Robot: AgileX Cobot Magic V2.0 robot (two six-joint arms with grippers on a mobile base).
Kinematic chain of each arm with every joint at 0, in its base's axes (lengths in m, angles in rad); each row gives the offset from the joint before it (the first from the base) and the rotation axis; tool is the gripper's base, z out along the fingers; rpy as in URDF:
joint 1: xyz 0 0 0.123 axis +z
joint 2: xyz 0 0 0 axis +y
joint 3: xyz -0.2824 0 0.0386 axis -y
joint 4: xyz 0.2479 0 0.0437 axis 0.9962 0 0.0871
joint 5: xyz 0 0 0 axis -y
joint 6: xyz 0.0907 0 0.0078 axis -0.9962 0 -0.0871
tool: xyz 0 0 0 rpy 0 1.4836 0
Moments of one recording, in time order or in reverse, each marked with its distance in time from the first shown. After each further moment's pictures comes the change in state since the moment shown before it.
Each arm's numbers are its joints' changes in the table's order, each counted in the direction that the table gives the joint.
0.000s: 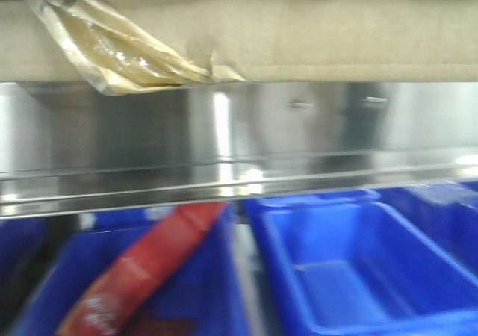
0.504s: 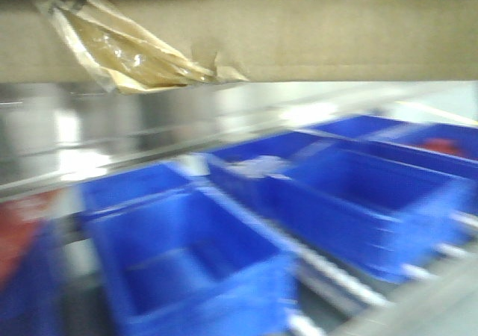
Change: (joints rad) left arm 0.000 0.002 0.000 0.003 0.006 0.000; right arm 0.000 0.002 0.000 0.000 0.014 0.000
